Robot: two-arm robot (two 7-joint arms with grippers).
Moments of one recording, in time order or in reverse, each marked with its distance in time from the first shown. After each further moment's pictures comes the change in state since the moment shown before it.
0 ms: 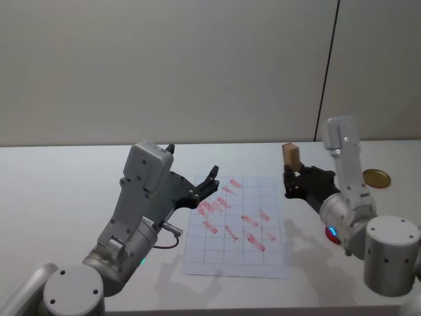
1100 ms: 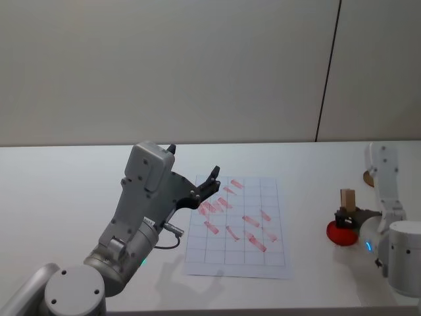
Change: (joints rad) left arm 0.000 0.000 0.000 0.000 0.000 0.000 0.000; right arm 0.051 0.014 0.095 0.164 0.093 0.226 -0.193
